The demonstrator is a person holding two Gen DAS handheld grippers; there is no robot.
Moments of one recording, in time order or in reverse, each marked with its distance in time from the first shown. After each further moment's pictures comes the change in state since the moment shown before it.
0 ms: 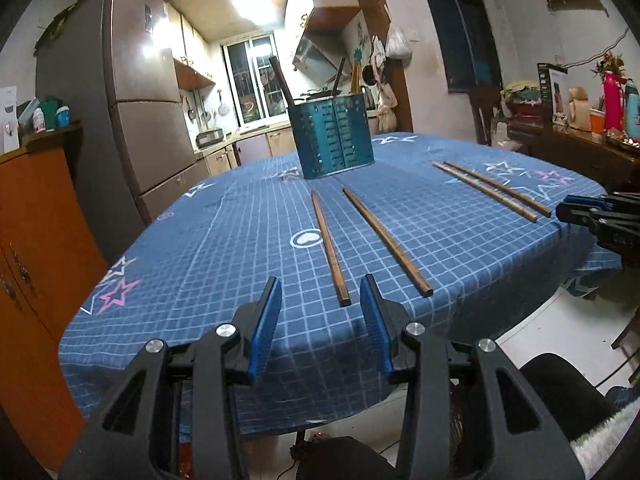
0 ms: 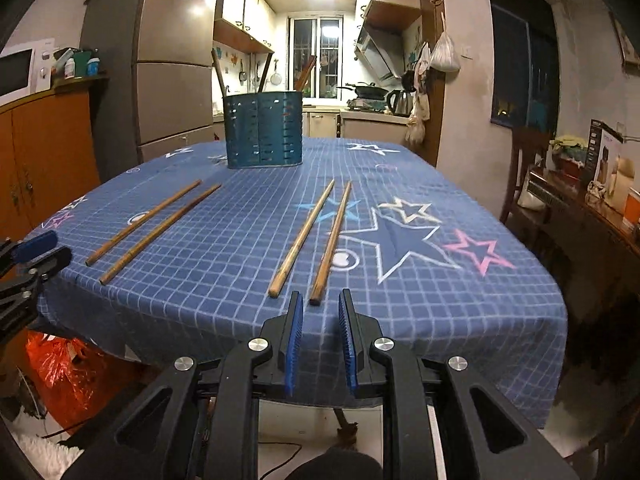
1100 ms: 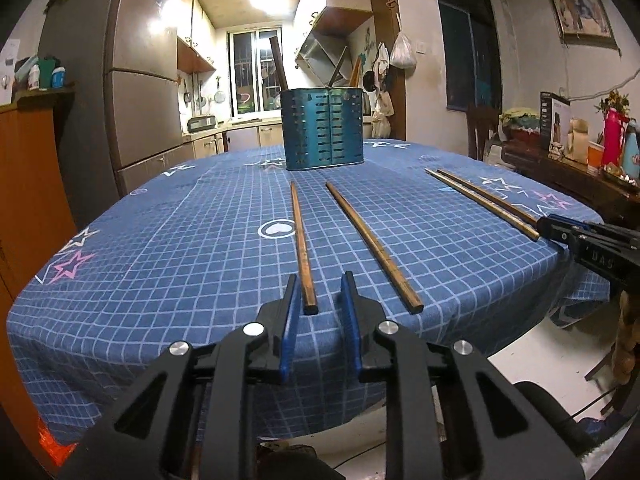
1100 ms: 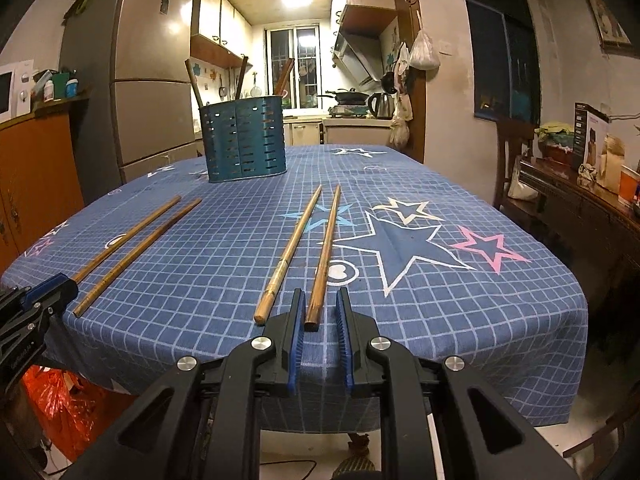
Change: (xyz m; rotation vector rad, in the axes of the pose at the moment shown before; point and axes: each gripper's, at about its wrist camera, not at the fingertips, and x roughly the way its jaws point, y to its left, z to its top) left arm 0.021 -0.009 -0.012 -0.126 -0.017 -0.084; right arm 0.029 0.002 -0.001 0.092 -0.049 -0.040
